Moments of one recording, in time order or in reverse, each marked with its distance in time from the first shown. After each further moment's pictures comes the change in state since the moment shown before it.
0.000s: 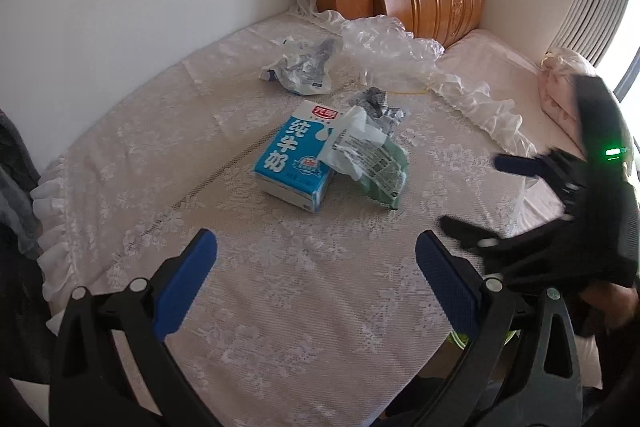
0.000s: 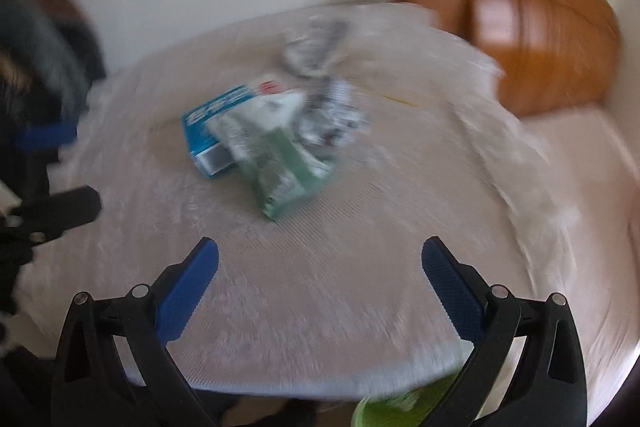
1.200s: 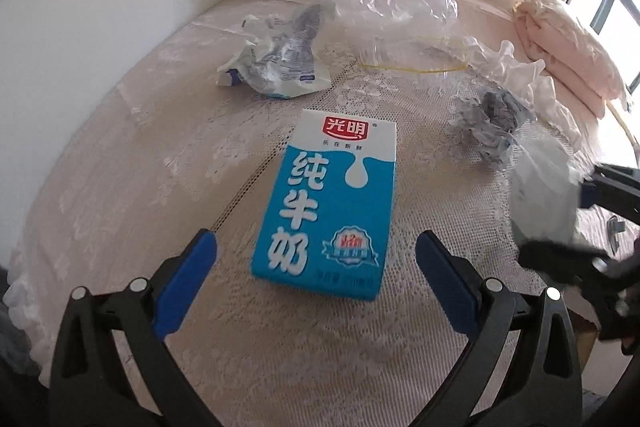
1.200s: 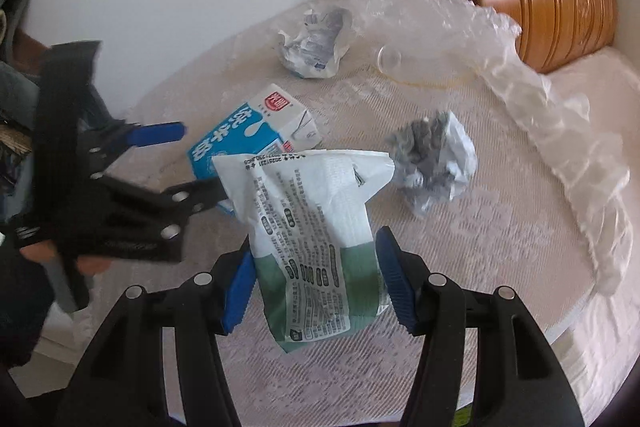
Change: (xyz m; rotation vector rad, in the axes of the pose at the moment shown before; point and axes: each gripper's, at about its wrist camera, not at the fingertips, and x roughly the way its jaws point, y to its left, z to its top) left arm 0.119 0.016 0.048 0.223 0.070 -0.076; right arm 0.005 -0.017 -0.003 0.318 -0.008 0.139
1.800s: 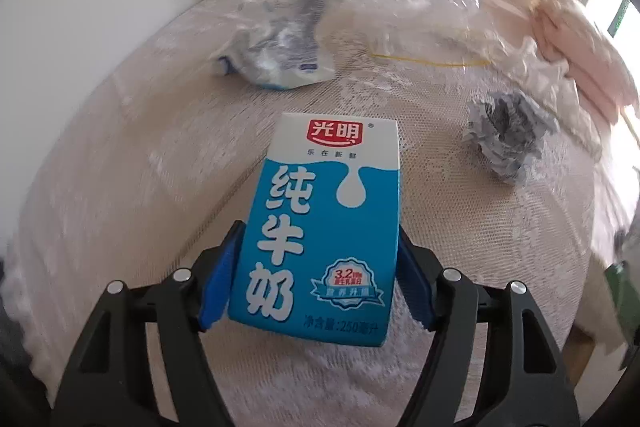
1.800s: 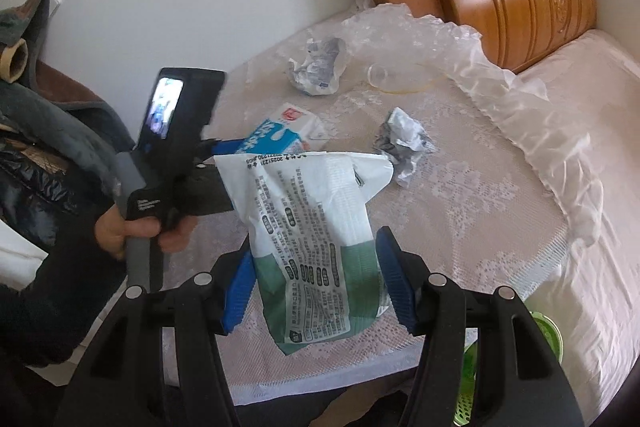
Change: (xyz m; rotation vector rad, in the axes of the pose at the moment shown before) left arm 0.021 -0.008 0.007 -0.064 0.031 0.034; right arm -0.063 0.007 -0.026 0.072 -0.063 0.014
